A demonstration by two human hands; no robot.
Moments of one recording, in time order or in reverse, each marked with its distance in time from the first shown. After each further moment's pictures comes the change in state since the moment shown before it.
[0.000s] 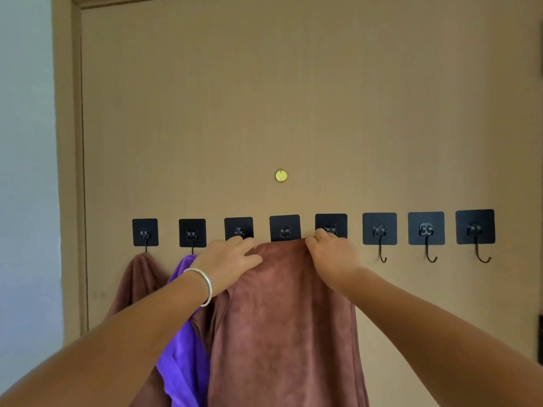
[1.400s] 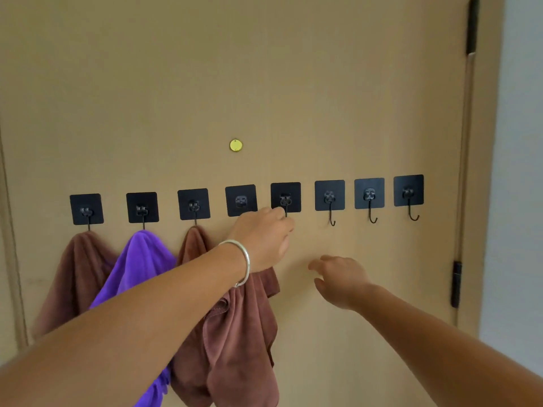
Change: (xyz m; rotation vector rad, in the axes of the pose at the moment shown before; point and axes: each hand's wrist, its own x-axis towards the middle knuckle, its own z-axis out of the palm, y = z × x) left_hand 0.070 0.106 -0.045 -0.356 -0.026 -0.094; right_hand -0.116 0.043 0.050 0.170 -0.270 0.154
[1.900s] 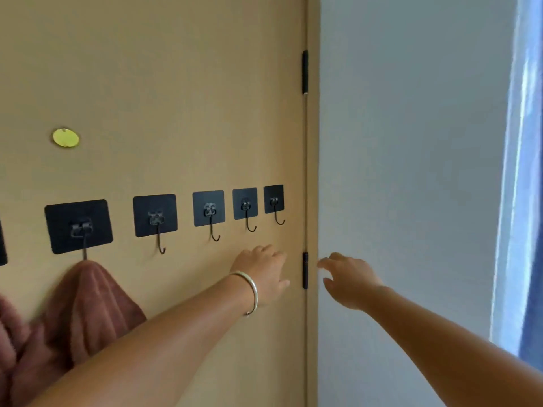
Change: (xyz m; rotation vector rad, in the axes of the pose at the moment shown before) left_hand 0.084 0.131 0.069 -0.403 -0.111 0.401; right_hand -0.135 0.109 -0.069 -0.291 -0.039 0.681
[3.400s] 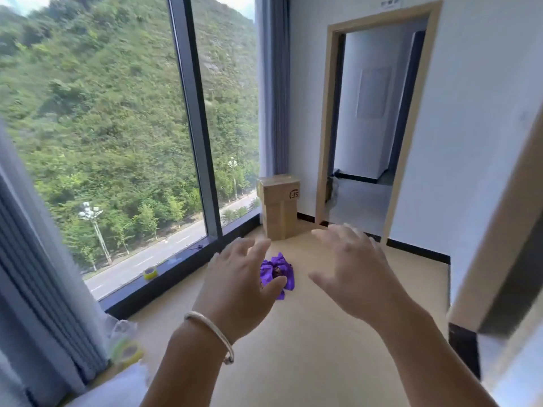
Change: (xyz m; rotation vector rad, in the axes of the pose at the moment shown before) left_hand -0.414 0.469 -0.212 -1.055 -0.057 1.452; right_hand -0.736 -0.185 -0.312 -0.628 0.154 1.664
